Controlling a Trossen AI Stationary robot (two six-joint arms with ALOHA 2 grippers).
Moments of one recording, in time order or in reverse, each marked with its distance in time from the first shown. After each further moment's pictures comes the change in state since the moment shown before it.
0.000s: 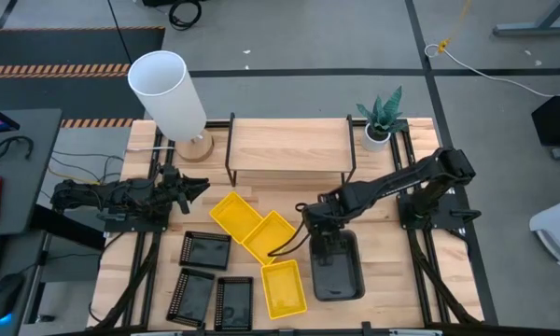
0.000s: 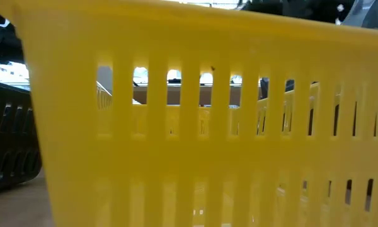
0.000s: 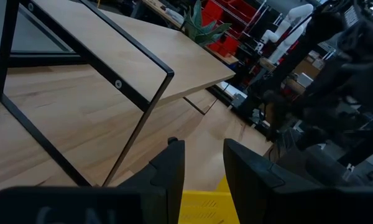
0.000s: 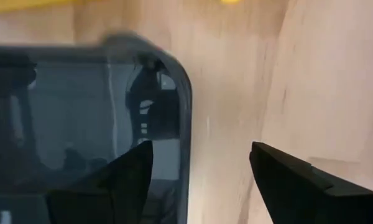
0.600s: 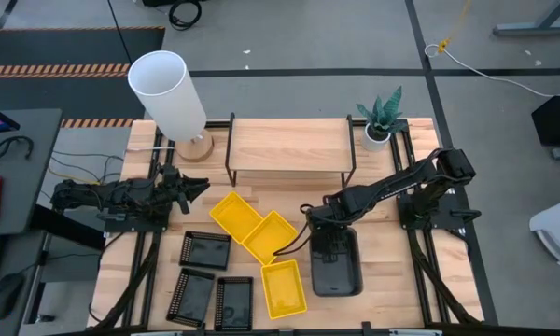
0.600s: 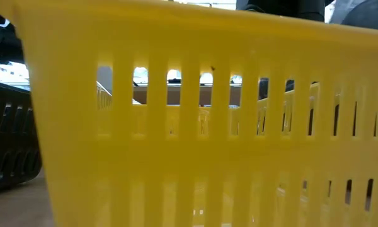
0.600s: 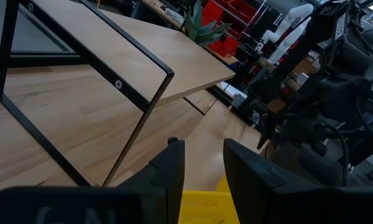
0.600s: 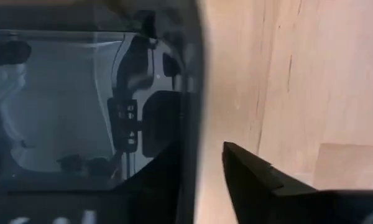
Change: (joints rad) left arm 0.000 0.000 0.000 0.000 0.000 0.000; right arm -0.014 0.000 -0.136 0.100 0.047 0.044
